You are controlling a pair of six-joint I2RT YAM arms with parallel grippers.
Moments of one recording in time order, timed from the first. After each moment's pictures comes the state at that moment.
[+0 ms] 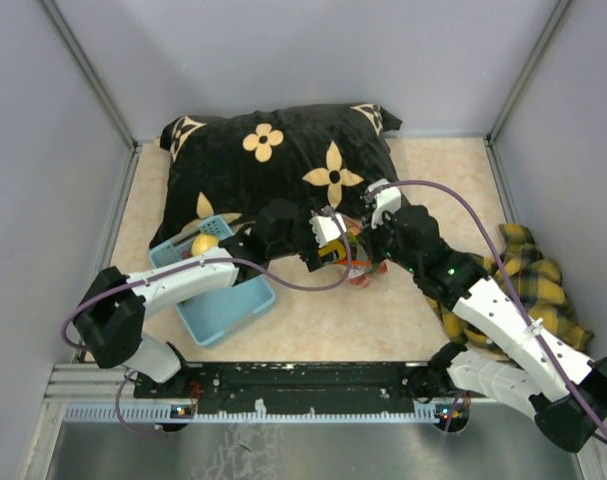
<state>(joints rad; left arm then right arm) -0.86 1.53 1.00 0.13 0.16 0.48 0.67 0.93 0.89 -0.38 0.05 0.08</state>
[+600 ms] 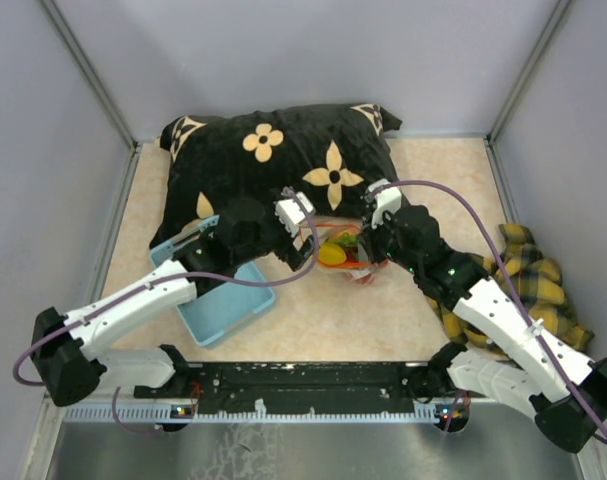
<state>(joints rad) -0.86 1.25 1.00 -0.09 0.05 0.23 0.67 0.93 0.89 -0.38 0.05 0.08</state>
